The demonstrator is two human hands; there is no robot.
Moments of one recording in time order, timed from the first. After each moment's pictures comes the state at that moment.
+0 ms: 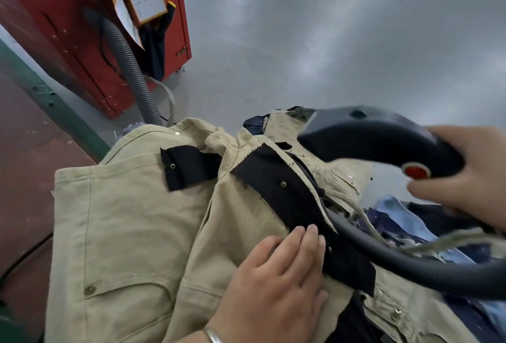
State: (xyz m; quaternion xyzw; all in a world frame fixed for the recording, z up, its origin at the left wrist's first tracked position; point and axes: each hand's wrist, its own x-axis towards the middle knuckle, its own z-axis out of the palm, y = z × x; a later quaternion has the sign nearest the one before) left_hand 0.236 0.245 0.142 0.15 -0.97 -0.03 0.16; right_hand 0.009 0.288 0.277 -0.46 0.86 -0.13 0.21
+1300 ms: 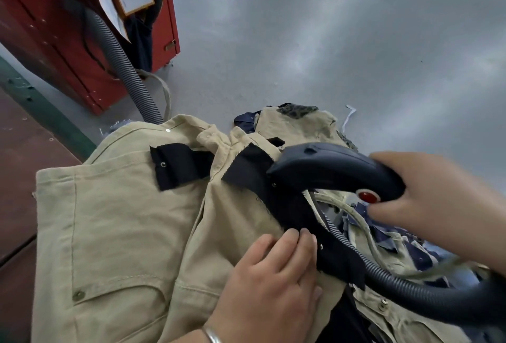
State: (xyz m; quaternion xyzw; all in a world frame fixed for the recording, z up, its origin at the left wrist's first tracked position) left_hand 0.235 0.247 0.129 0.16 -0.96 -0.03 0.21; right_hand 0.039 0.276 0.263 -0.49 0.85 0.03 0.21
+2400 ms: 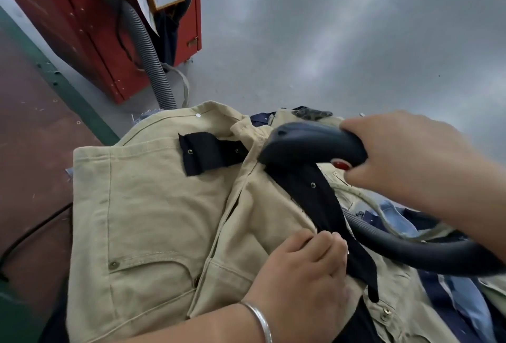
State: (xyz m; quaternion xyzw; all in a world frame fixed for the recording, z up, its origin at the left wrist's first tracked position) left_hand 0.222 0.254 0.133 0.11 -0.97 -0.14 0.16; right_hand 0.073 0.216 0.271 -0.57 0.81 0.14 0.02
